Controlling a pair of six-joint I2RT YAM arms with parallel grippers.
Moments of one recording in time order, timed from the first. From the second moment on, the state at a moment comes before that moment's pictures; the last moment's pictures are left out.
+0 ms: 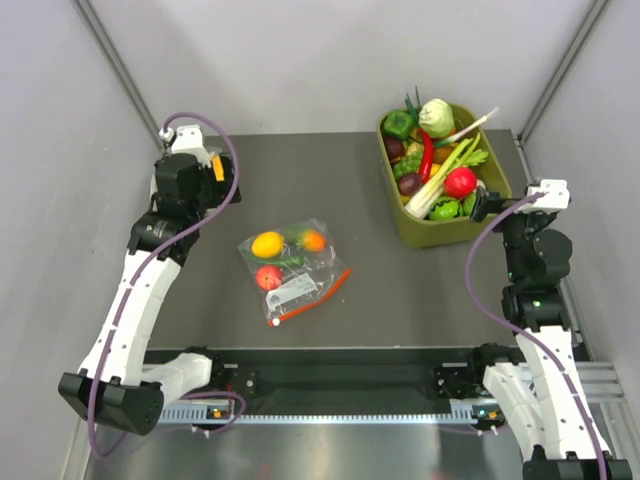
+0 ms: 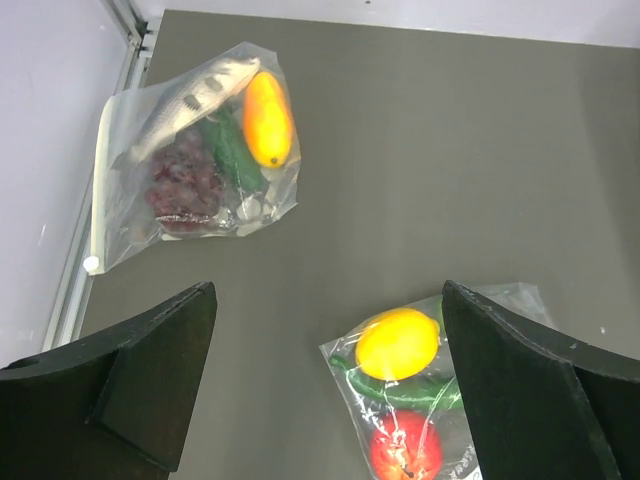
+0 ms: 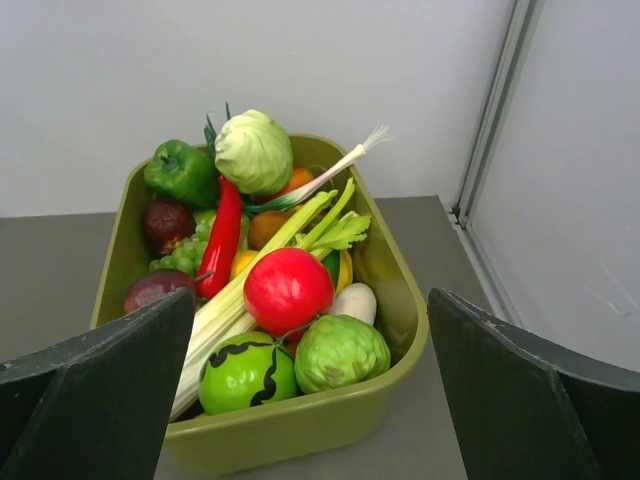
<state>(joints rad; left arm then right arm) -0.21 1.10 1.27 -0.54 -0.26 -0.16 0.03 0.61 0.65 0.11 0.08 0.01</state>
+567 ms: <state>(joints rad) -0.21 1.26 1.19 -0.44 -0.42 -0.18 0.03 0.63 0.65 0.10 0.08 -0.01</state>
